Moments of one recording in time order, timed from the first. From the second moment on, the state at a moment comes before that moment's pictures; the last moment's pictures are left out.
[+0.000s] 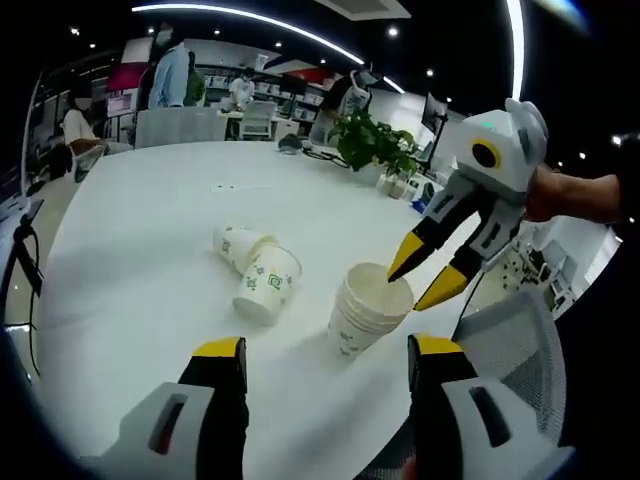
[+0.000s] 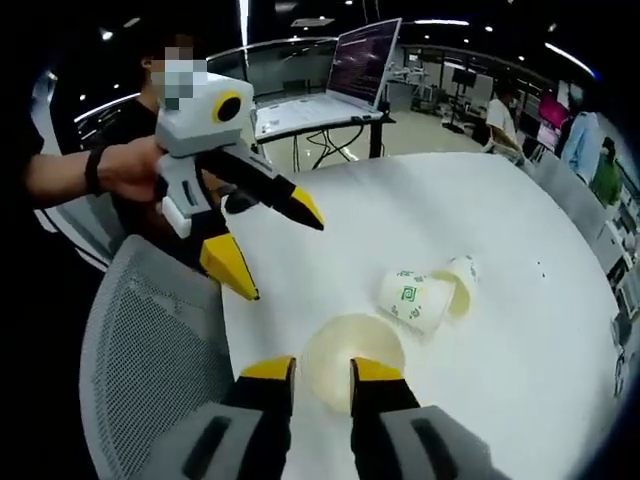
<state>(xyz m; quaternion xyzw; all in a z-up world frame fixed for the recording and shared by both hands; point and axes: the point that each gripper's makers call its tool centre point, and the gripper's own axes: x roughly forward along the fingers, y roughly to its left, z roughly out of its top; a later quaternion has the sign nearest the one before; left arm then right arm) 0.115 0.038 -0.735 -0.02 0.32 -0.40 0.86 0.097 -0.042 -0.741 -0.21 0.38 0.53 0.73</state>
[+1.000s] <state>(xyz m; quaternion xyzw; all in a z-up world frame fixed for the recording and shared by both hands) 0.161 0.036 -0.745 -0.02 0.33 -0.40 0.85 0.093 -0.090 -0.727 -0.03 0.34 0.43 0.84</state>
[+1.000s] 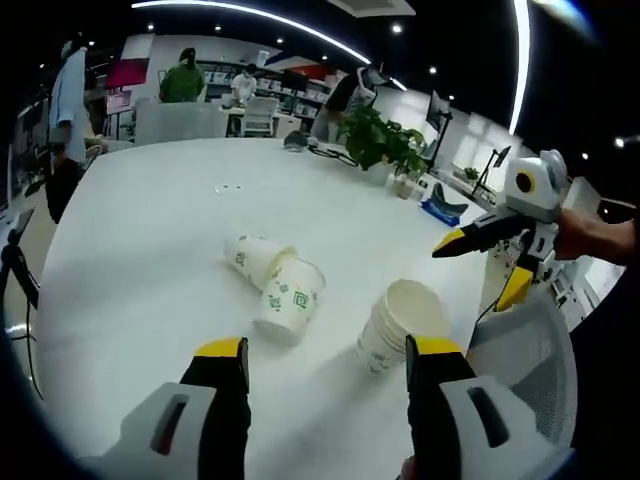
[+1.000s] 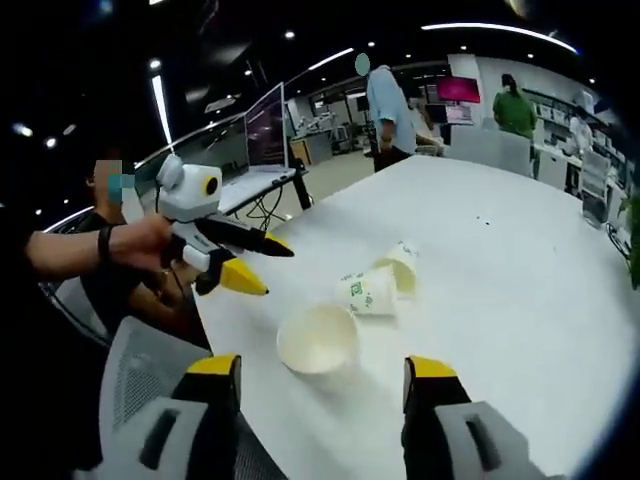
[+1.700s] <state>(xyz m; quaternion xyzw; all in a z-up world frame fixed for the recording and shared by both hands) 0.215 0.006 -0.789 0.07 0.39 -0.42 0.81 0.061 -0.119 -0.747 0.01 0.37 0.38 0.85</state>
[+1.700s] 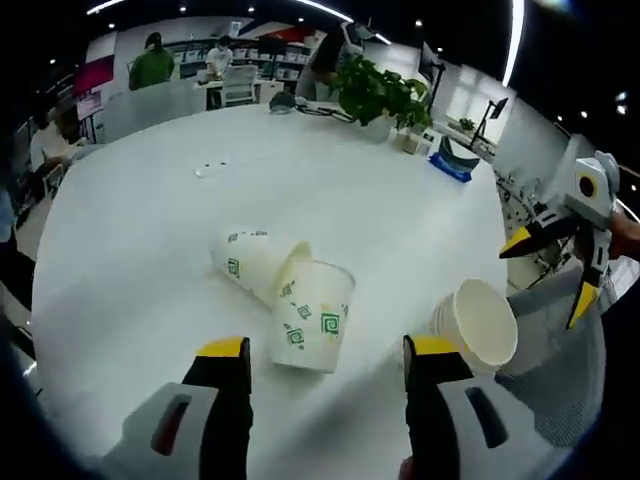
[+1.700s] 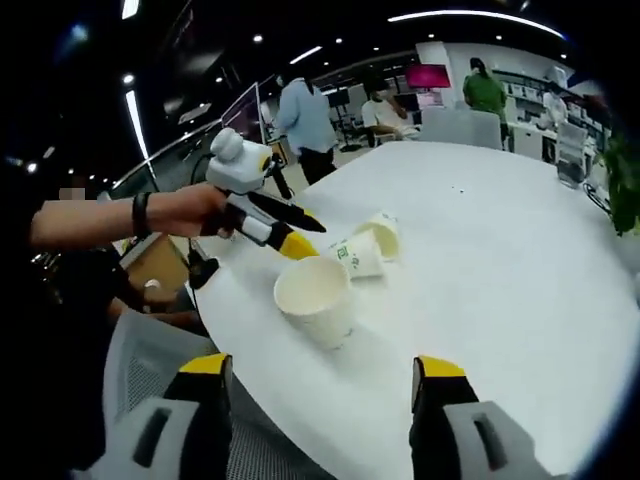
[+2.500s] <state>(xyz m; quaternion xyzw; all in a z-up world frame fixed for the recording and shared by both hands) 0.216 -0.003 -0.827 0.11 0.43 -0.44 0.78 0.065 -0.129 -0.750 0.02 0.38 0.37 0.85</state>
